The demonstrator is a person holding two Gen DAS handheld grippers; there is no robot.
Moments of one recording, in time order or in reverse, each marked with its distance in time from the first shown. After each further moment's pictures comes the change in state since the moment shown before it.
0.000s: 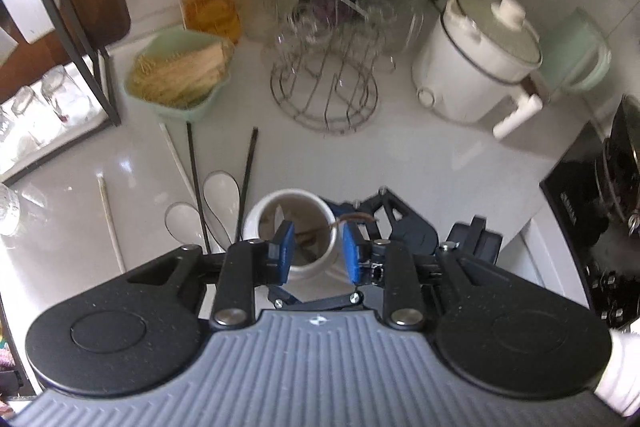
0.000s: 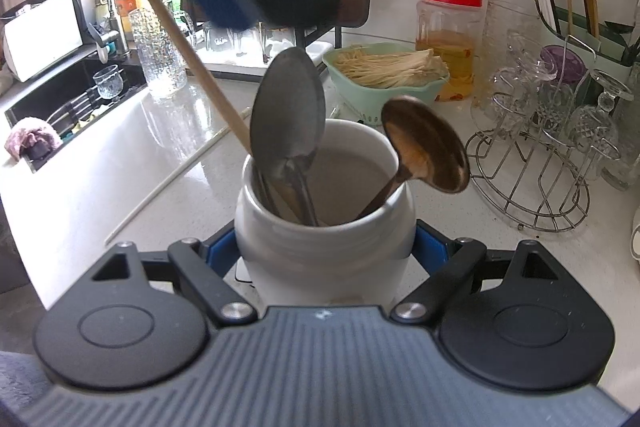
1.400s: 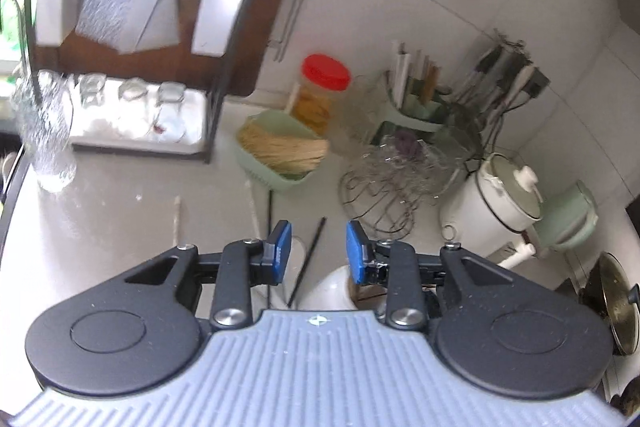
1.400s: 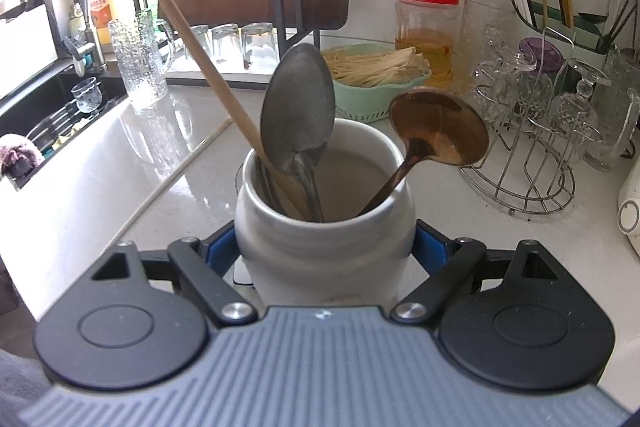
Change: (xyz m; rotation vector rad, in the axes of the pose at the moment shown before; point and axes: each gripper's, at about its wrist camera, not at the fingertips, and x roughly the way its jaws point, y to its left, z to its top) left arm -0.083 0.115 -0.087 -0.337 -0.397 -0.038; right arm -0.002 0.009 -0.005 0.040 -0.019 -0.065
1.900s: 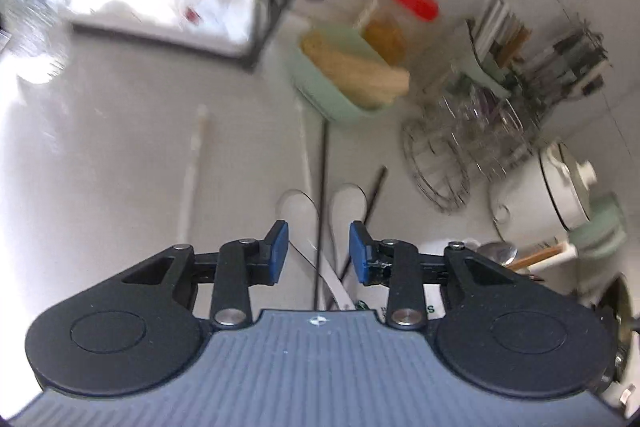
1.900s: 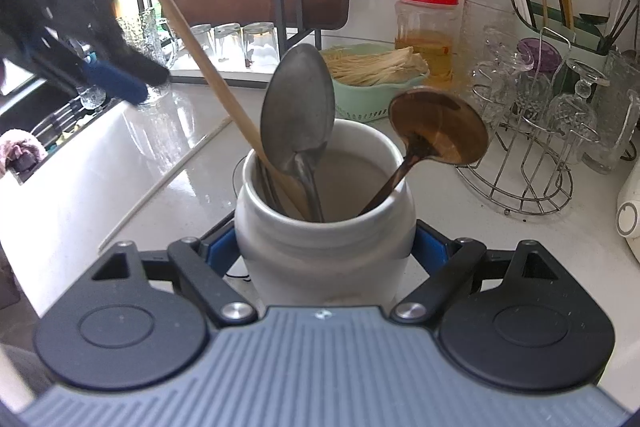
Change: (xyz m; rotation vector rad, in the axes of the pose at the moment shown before) left arm 0.120 0.087 -0.033 -0.177 0.182 -0.033; right arm -0.003 -0.004 -0.002 0.000 -0.003 0.001
